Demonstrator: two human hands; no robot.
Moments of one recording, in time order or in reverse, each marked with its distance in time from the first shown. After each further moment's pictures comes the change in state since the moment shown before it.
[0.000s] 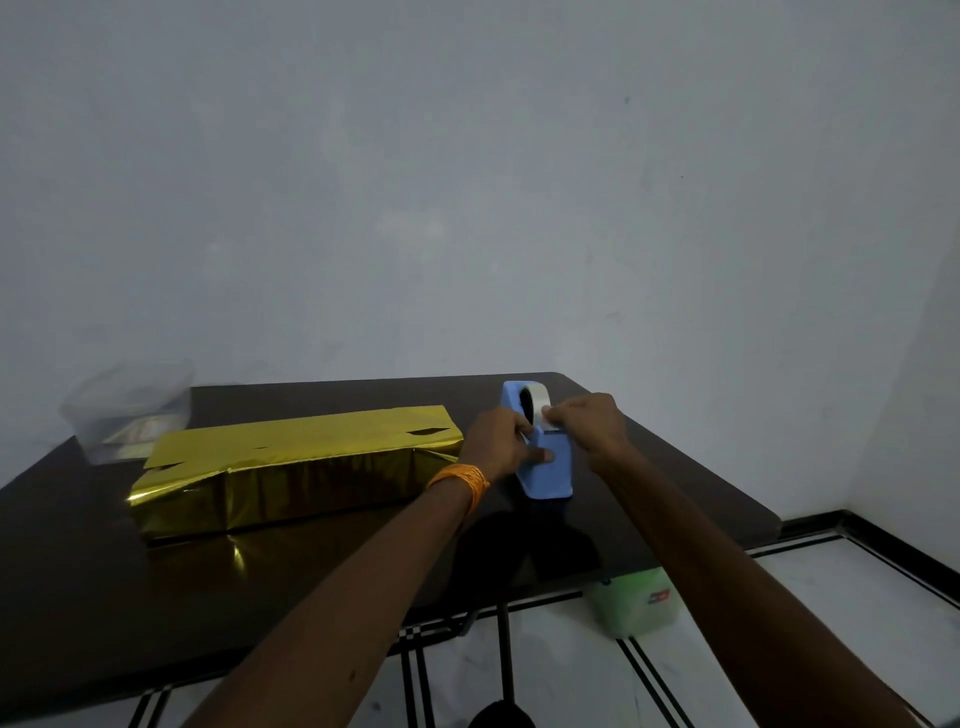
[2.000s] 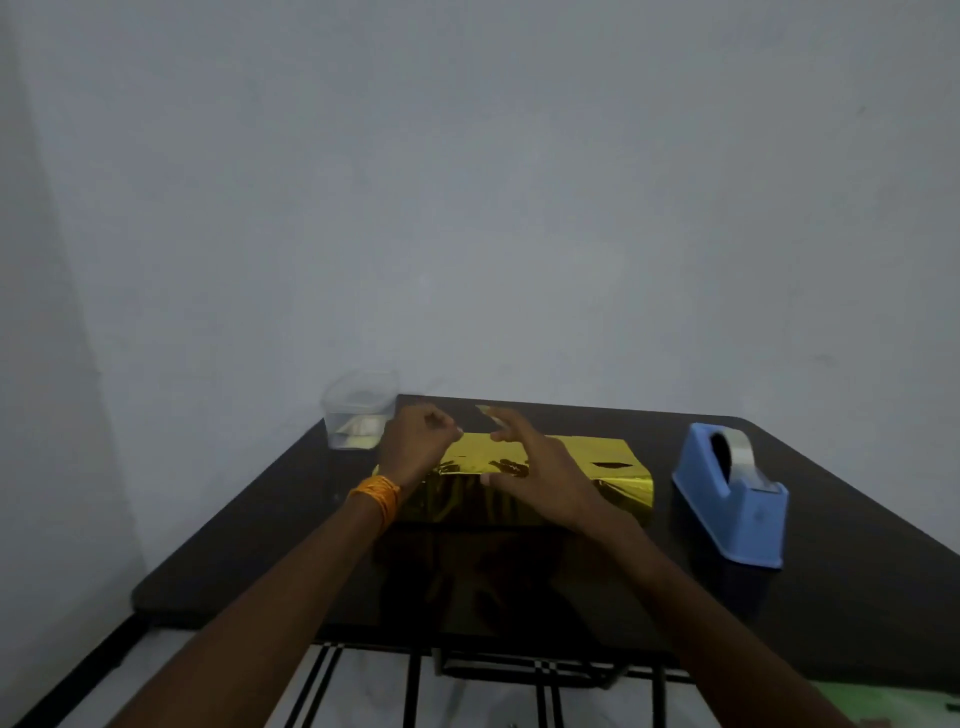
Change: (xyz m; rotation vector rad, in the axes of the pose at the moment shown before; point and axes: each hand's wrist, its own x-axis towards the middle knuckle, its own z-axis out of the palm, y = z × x) left_hand -0.126 -0.160 -0.200 -0.111 0.589 -0.379; right_hand -0.102 -0.083 0.181 -0.155 -0.580 -0.817
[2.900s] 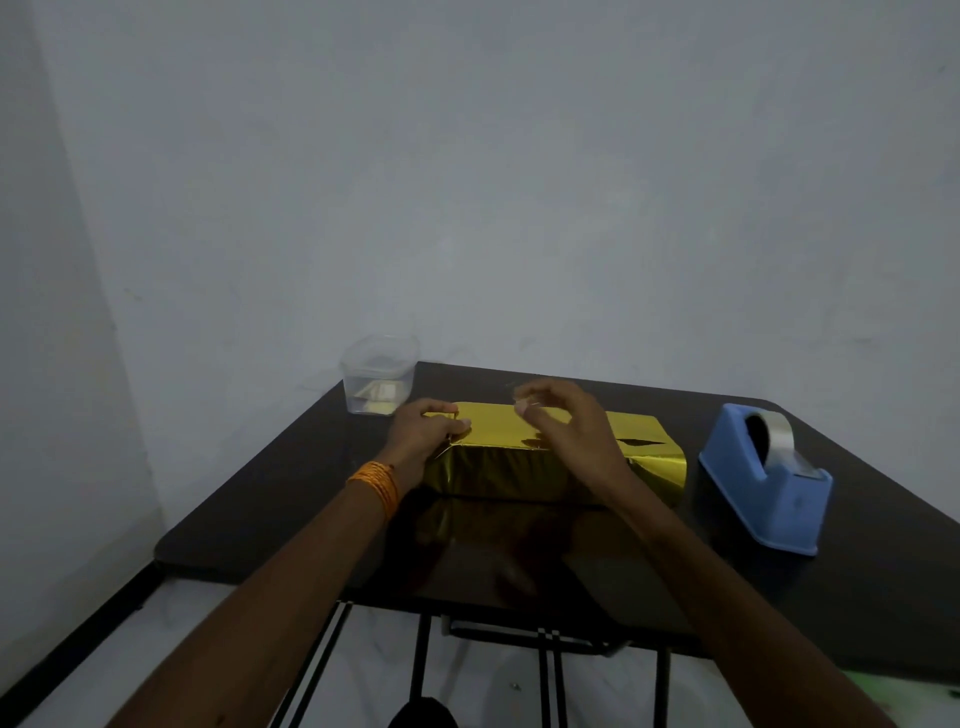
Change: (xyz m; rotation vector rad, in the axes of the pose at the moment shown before) left_hand 0.001 -0.041 -0.001 -0.507 -0.108 -0.416; right_hand 0.013 -0.003 0.009 0.364 0.239 0.047
